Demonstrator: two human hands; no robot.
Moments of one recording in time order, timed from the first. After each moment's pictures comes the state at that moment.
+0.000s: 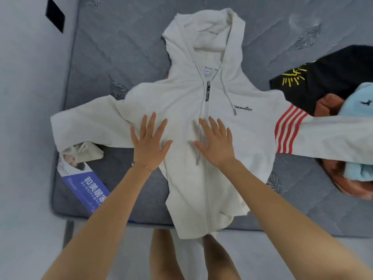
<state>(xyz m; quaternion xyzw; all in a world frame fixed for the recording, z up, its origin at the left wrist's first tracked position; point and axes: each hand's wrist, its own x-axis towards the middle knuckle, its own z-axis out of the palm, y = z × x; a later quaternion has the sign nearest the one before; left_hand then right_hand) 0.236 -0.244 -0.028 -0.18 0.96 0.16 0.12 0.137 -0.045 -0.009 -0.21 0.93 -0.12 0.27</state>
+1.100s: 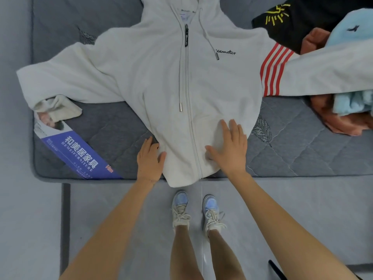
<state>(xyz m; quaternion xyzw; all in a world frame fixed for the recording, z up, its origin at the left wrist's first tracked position) 0.392 -0.132 -0.063 -0.26 0.88 0.37 0.15 0.294 0.083 -0.028 -0.06 0.97 -0.17 0.19</state>
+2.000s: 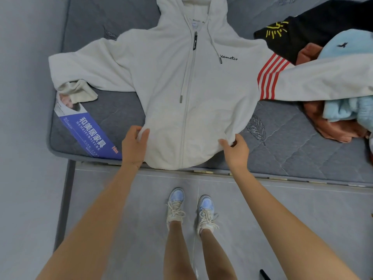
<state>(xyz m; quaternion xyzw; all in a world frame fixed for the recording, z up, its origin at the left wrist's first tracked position) 0.410 -0.146 0.002 -0.41 0.78 0.47 -0.02 0.316 0.107 0.014 0.16 0.86 -0.46 0.19</state>
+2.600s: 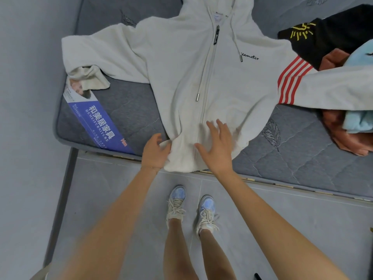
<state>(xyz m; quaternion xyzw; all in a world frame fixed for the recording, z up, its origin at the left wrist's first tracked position) 0.430 -0.131 -0.041 -0.44 0.74 0.50 0.11 0.342 0.039 -0.002 -0.16 0.92 -0.29 0.20</state>
